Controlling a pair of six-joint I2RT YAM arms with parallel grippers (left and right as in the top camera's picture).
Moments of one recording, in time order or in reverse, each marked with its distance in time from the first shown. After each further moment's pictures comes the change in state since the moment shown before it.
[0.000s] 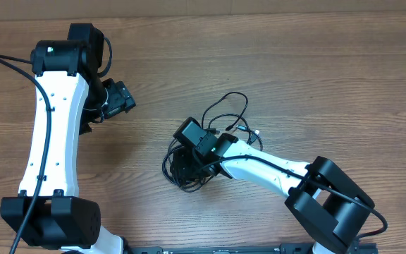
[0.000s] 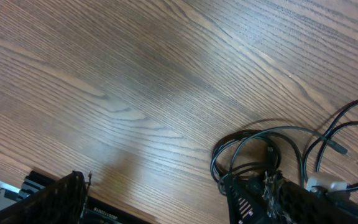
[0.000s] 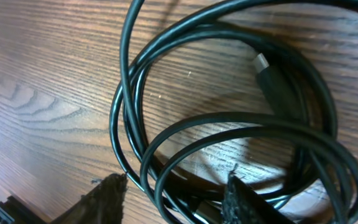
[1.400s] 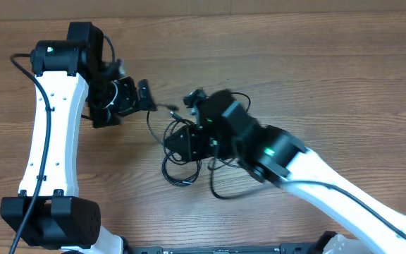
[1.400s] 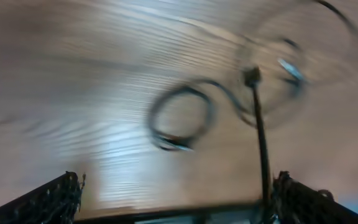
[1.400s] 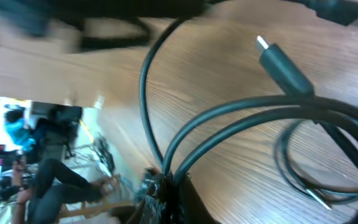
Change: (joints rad) left arm 0.000 0.000 0.000 0.023 0.438 0.371; right arm -0.059 -0.455 0.111 -0.051 -0.139 -0.076
